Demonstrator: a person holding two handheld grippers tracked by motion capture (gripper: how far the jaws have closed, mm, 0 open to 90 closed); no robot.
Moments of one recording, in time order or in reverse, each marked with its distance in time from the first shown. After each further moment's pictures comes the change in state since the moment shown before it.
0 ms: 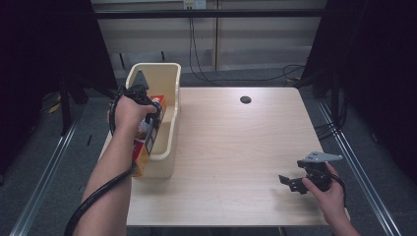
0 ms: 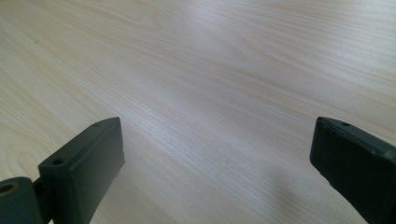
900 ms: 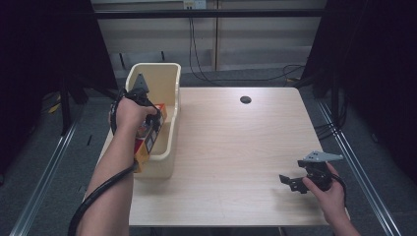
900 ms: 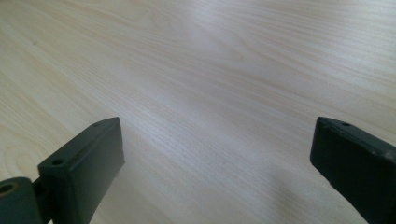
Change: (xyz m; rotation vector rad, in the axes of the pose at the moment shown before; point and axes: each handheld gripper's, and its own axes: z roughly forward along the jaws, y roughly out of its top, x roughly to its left) left arm 0.005 0.006 0.014 0.067 -0.012 -0.022; right arm -0.002 0.000 0.000 0.001 -0.004 0.003
